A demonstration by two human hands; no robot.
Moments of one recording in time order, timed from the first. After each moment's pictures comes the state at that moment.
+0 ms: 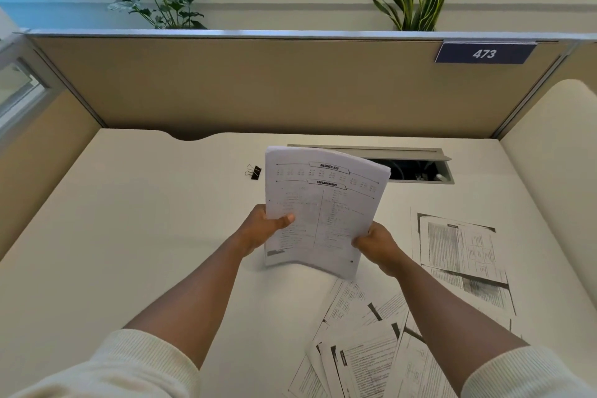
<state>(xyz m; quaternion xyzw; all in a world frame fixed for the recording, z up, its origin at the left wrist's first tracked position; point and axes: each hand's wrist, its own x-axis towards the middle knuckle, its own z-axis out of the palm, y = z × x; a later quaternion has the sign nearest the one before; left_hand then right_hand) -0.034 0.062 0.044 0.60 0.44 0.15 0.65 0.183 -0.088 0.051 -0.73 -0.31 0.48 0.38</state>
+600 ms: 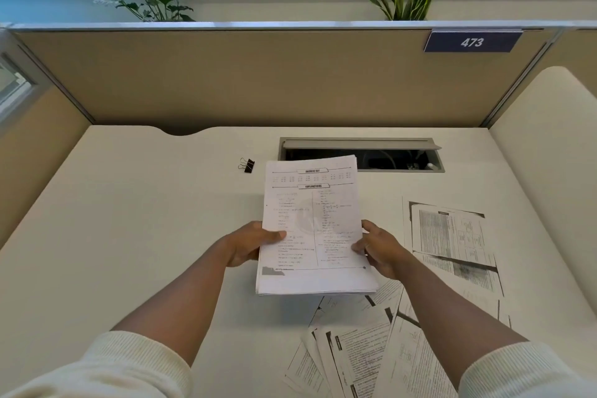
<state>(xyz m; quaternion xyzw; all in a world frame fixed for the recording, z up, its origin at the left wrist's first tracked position) -0.058 0.043 0.033 0.51 0.45 -0.02 0.73 0.194 -0.114 0.030 -0.67 -0.15 0.60 0.41</state>
